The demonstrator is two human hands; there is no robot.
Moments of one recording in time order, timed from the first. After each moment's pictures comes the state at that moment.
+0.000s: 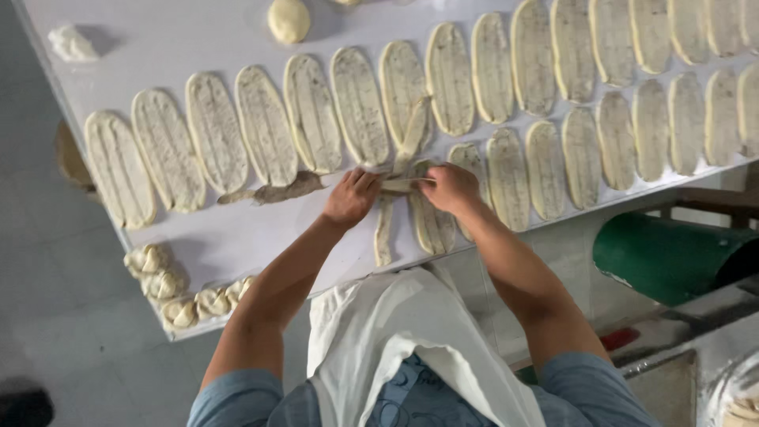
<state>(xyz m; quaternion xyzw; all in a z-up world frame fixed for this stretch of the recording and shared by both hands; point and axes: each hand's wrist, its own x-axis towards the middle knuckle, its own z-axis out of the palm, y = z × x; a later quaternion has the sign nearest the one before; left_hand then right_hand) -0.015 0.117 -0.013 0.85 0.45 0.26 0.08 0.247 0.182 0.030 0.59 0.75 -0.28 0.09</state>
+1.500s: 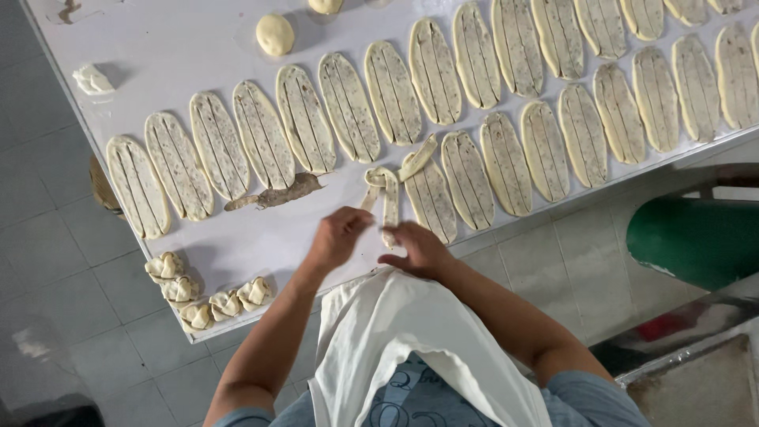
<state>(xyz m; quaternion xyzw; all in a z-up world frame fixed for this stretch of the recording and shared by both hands) -0.005 0.039 0.057 0.59 0.55 0.36 0.46 0.231 0.042 0.046 0.40 0.80 -0.44 -0.13</state>
